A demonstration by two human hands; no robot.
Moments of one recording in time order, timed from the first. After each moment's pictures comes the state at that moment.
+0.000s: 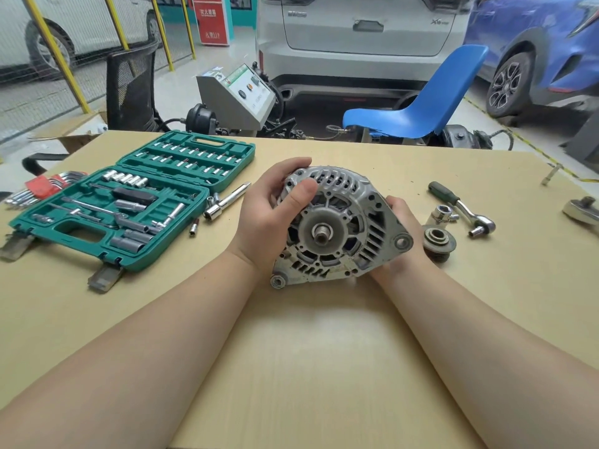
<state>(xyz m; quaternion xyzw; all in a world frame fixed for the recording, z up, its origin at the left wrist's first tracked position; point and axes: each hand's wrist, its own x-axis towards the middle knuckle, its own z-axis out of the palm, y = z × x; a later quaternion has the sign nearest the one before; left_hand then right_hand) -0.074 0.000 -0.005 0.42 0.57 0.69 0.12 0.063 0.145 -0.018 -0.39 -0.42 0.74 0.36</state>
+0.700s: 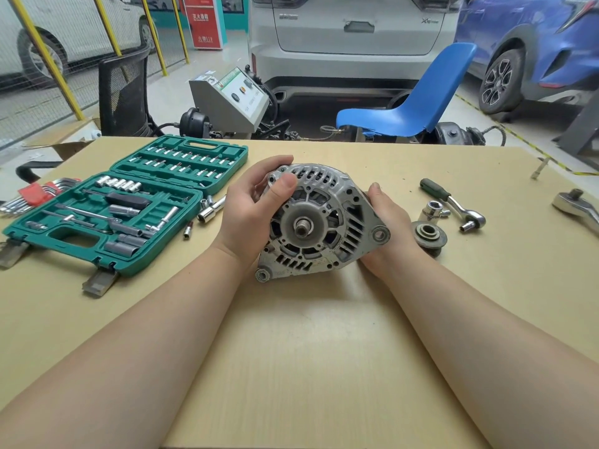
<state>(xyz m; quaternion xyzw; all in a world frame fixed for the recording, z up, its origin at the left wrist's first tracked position) -0.088 0.000 -0.006 0.42 0.58 0.69 0.11 0.055 0.143 -0.007 -0.37 -0.41 0.75 0.35</state>
